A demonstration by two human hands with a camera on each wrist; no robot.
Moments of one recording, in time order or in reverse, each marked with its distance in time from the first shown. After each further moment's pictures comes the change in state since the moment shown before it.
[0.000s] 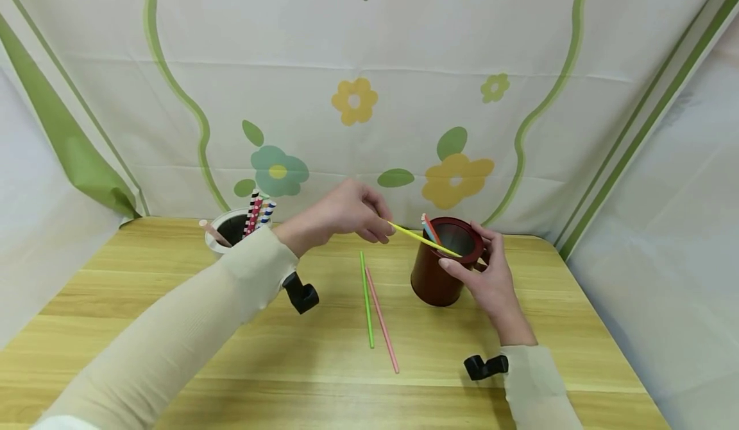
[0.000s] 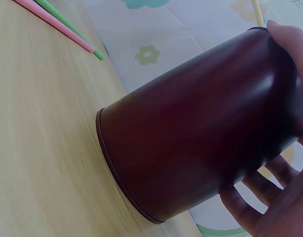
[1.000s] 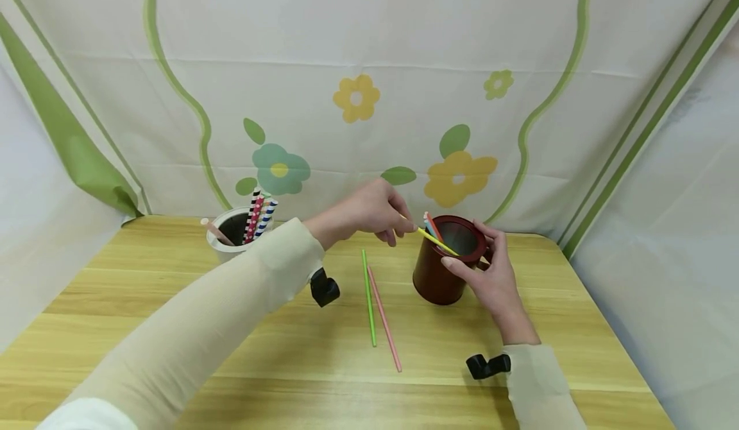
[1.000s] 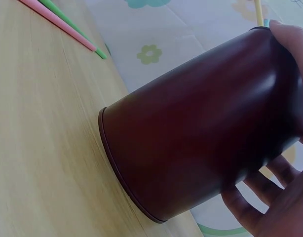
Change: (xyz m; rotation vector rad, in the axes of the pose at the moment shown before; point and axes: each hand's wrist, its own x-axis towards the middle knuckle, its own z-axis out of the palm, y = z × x) left_hand 0.021 0.013 0.017 0.239 -0.032 -0.001; right_hand 0.001 0.000 0.001 -0.003 0.006 -0.006
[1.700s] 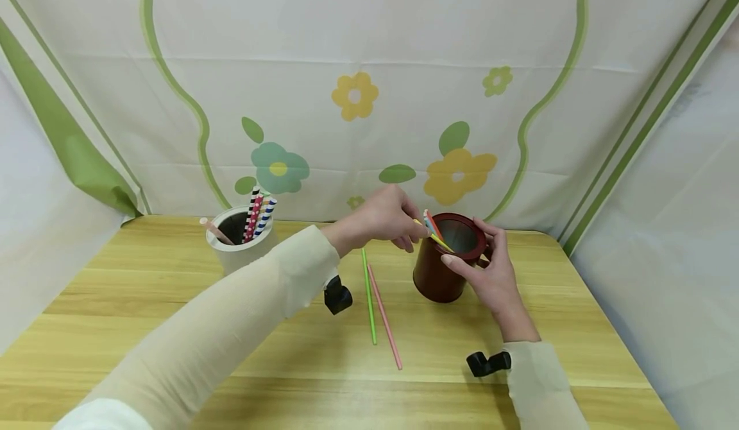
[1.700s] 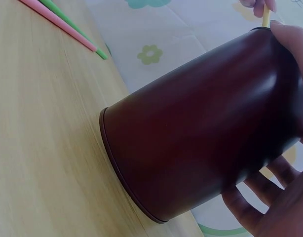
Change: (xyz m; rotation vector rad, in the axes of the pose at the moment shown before) left_hand 0.007 0.003 0.026 -0.101 0.041 0.002; right_hand -0.001 -0.001 0.001 0.017 -0.009 0.006
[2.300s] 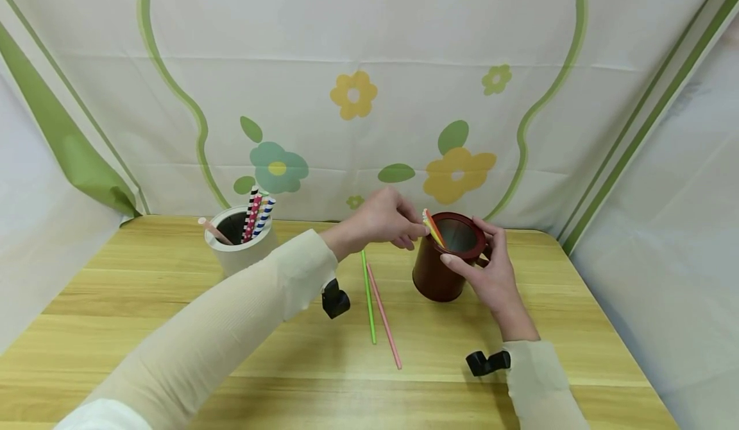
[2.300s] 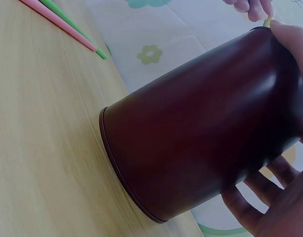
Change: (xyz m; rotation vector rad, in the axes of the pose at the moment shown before) left_hand 0.002 -0.009 0.004 -0.085 0.029 -0.026; right_hand 0.000 0.000 0.000 0.006 0.005 -0.008
